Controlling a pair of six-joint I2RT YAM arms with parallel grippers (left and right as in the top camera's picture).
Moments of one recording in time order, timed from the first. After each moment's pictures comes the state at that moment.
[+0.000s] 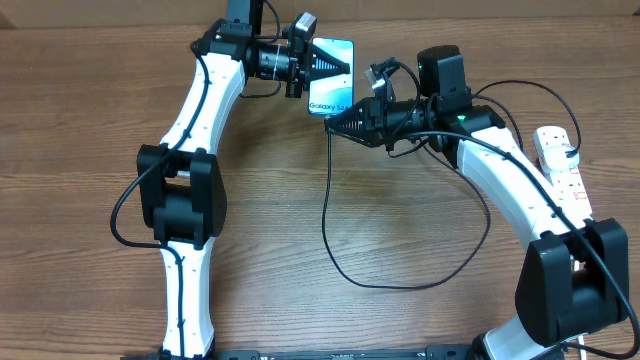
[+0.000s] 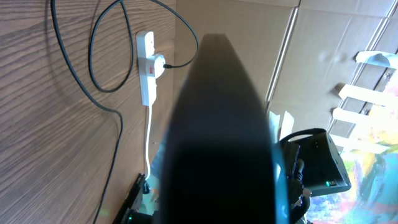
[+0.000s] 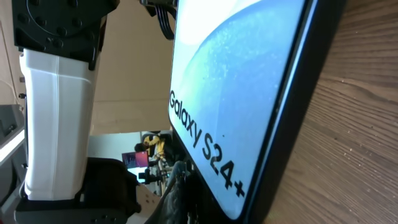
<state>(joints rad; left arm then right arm) -0.19 2.38 2.16 -0.77 1.40 -0.68 0.27 1.76 1.31 -0.26 -1.11 0.80</state>
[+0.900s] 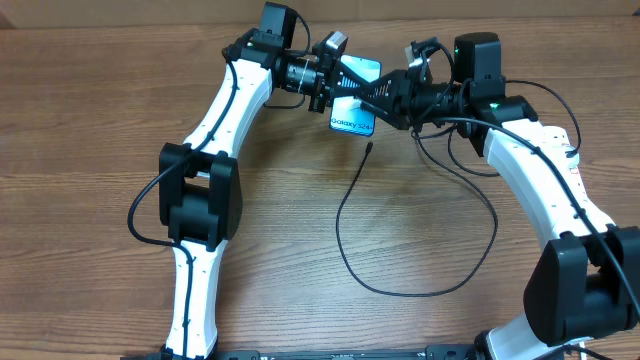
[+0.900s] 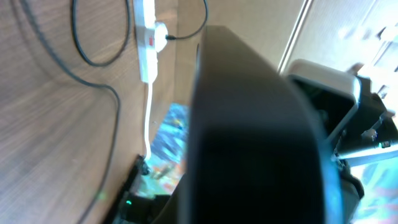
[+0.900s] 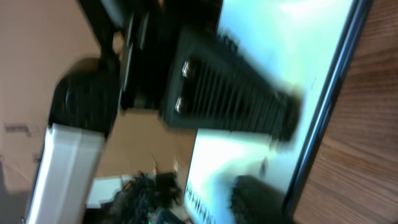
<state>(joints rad) -0.27 2.40 2.15 -0.79 1.41 -0.65 0.16 1.74 1.36 -0.39 -0.99 0.73</state>
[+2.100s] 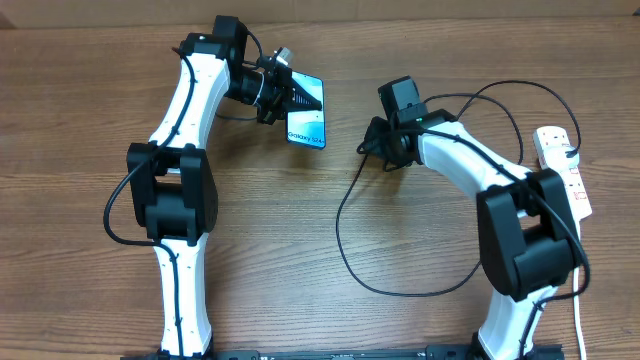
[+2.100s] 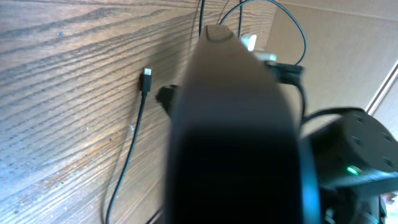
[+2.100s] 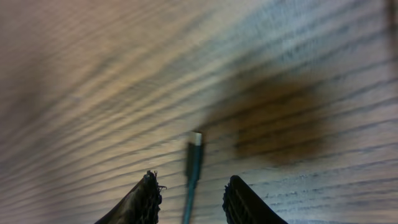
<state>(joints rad) -0.13 2.40 2.15 -1.22 1.07 -0.27 0.35 2.01 1.34 -0.49 -0.09 0.70</state>
